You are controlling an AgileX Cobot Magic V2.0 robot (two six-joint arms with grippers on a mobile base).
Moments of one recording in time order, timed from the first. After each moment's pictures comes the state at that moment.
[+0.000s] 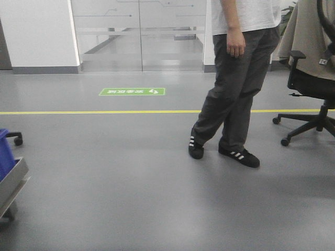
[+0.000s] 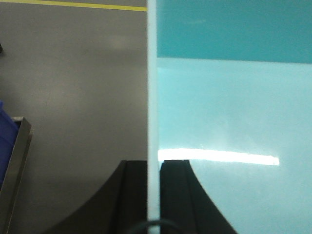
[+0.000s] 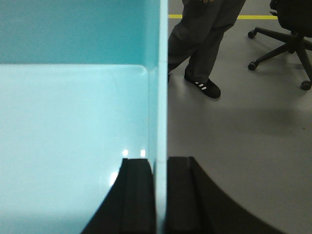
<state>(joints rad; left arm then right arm) -0.46 1.66 -2.06 0.44 1.11 -0.53 0.38 1.62 -2.01 -0.39 1.11 0.44</state>
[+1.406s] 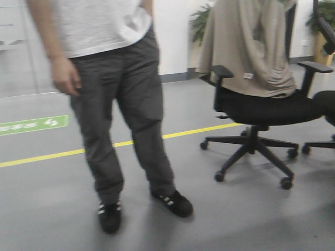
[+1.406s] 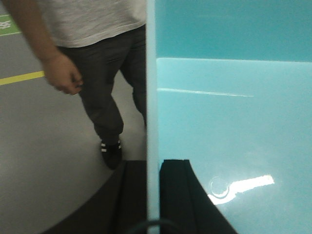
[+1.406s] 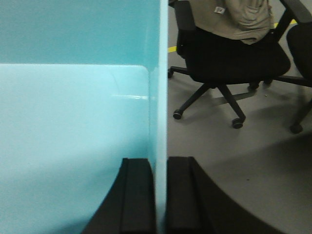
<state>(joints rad) -0.46 1.66 -2.06 0.46 1.11 -0.53 0.38 1.62 -2.01 -0.39 1.09 0.44</state>
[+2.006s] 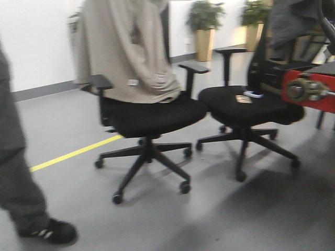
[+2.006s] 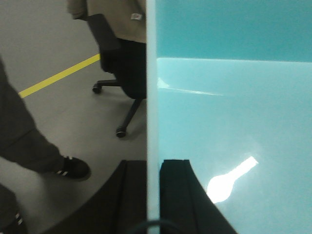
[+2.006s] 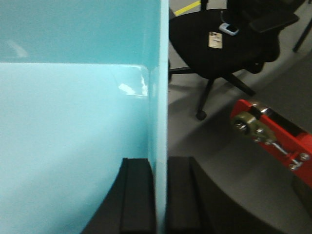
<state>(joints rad) -0.46 1.66 -2.06 0.46 1.10 -0.53 0.38 1.62 -2.01 -0.39 1.09 0.44</state>
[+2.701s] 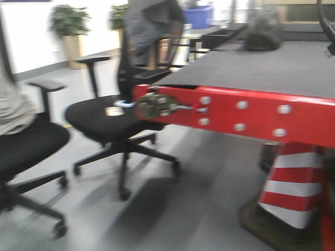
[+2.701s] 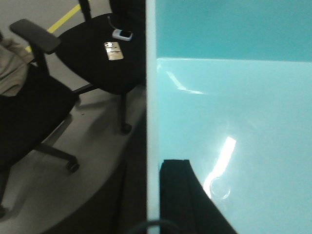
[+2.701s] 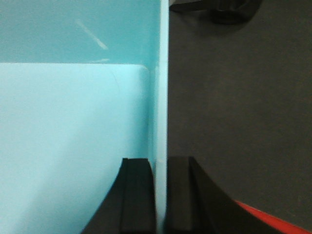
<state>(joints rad) -0.46 1.66 -2.06 0.46 1.10 -0.53 0.38 1.62 -2.01 -0.39 1.09 0.44</state>
